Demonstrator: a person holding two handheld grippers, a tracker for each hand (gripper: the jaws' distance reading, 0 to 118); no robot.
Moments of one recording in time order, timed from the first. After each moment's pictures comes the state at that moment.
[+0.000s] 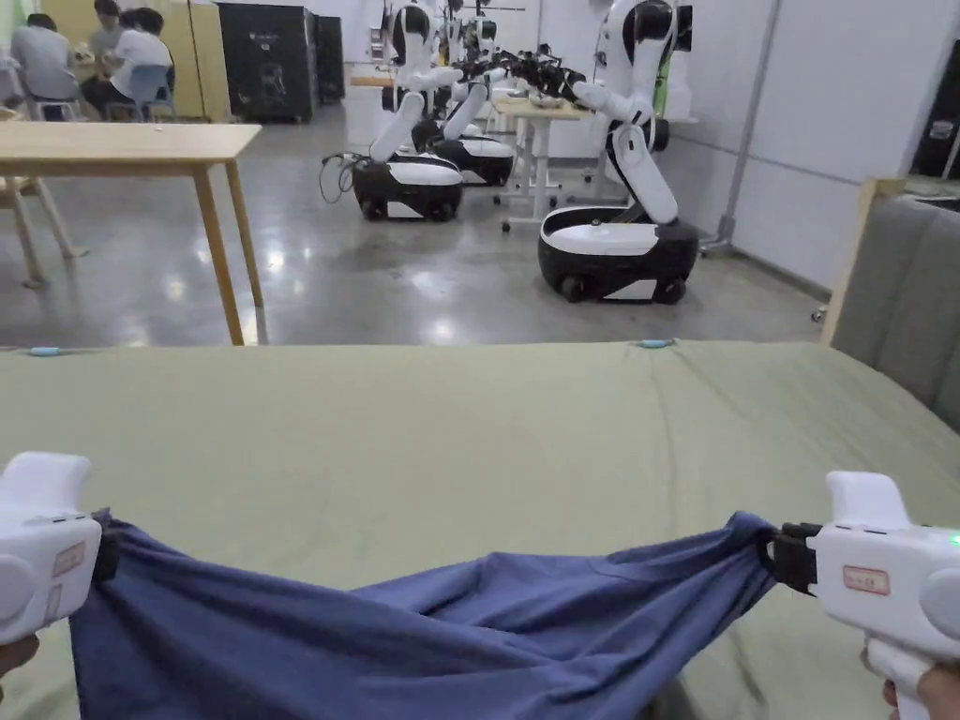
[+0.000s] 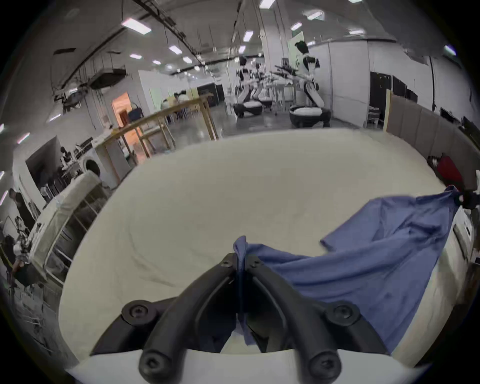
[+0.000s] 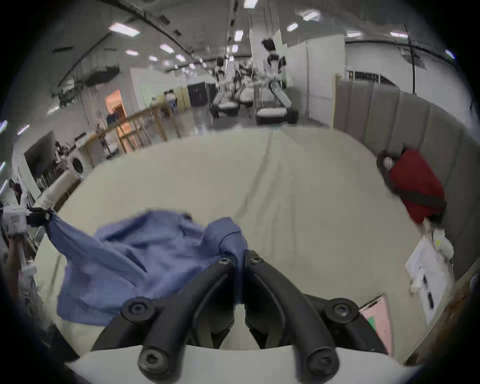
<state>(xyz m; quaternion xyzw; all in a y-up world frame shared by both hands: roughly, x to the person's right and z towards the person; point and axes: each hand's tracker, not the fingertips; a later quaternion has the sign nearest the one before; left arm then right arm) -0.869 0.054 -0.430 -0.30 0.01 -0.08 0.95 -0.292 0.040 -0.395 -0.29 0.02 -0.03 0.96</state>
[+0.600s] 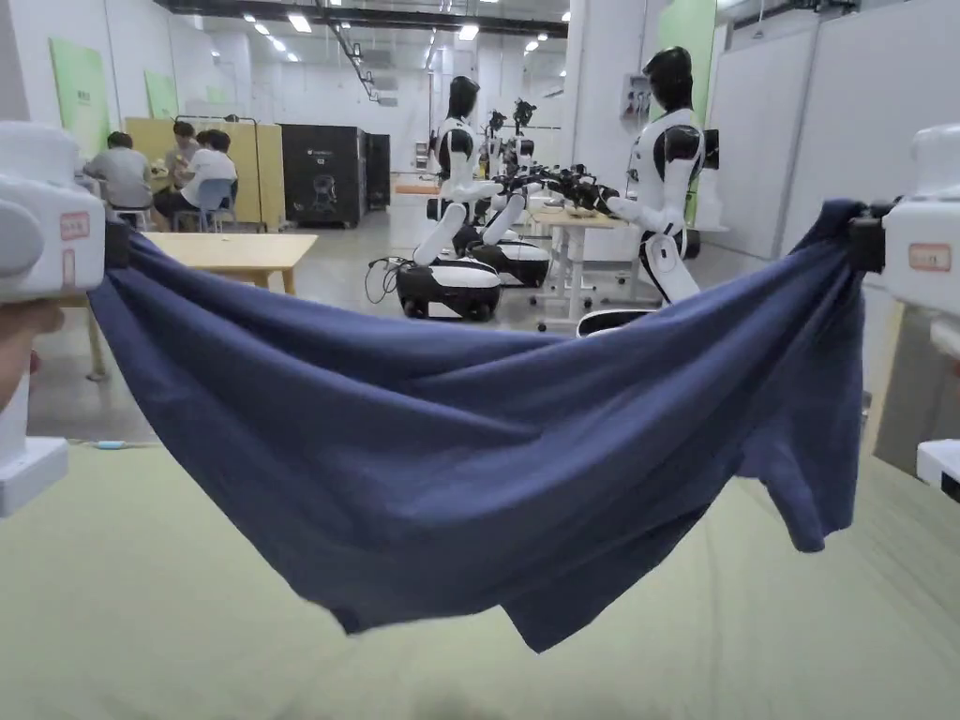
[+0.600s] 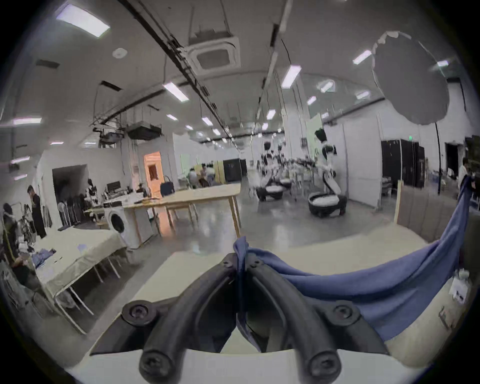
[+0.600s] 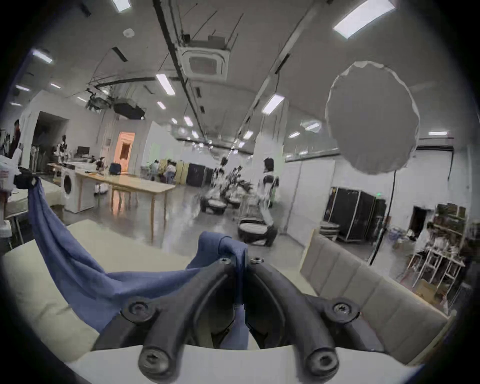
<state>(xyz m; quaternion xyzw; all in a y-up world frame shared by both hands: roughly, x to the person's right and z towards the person) -0.903 0.312 -0.459 -0.06 0.06 -0.03 1.00 -0.336 0.328 -0.428 -0.02 -0.08 0.10 0.99</state>
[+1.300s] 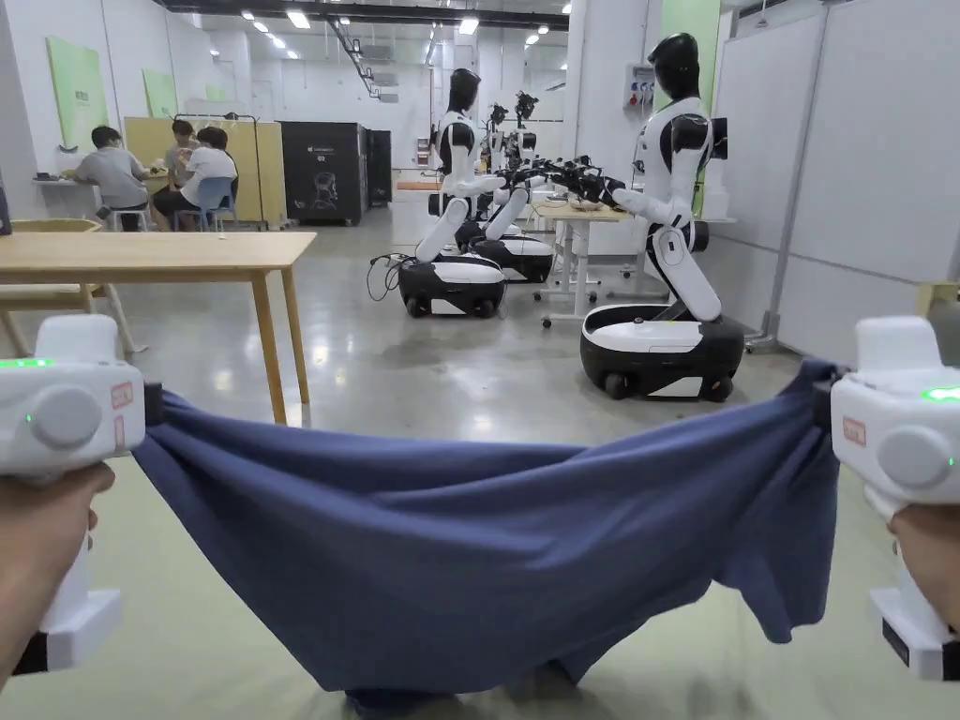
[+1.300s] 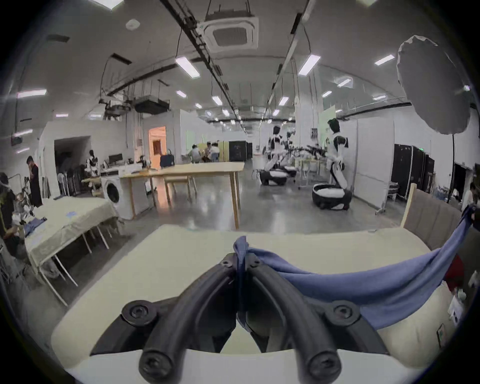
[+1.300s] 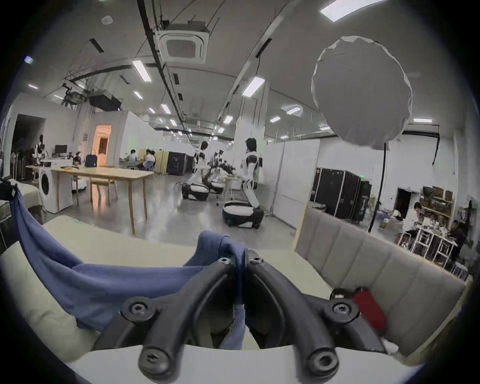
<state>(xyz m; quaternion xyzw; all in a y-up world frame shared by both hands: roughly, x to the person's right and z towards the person) -0.905 0.152 -0.541 -0.17 0.06 0.02 0.98 -0.325 0.155 -0.517 -0.11 -0.12 0.08 0.98</state>
